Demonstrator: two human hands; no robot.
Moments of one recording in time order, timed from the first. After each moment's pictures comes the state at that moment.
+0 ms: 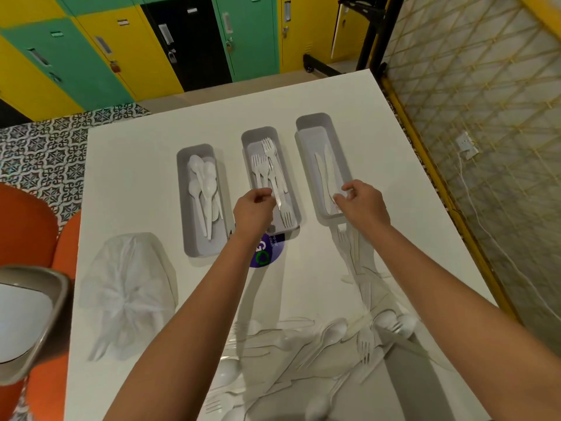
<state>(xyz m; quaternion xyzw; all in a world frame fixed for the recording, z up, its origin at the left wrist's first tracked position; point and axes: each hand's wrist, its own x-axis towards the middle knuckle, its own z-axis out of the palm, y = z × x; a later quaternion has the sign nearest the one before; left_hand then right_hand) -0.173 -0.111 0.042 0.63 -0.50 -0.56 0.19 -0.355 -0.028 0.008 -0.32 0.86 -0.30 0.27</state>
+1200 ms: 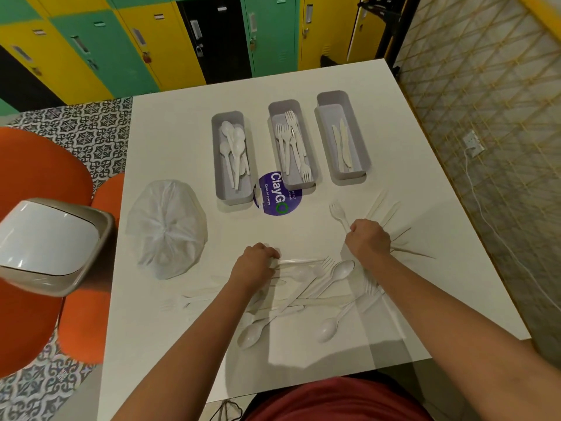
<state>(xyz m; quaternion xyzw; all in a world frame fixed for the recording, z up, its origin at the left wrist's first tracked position) -0.030 0.025 -0.020 0.47 -0.81 -0.31 -0.14 -0.263 0.089 -0.024 -0.36 0.90 -0.03 0.23</state>
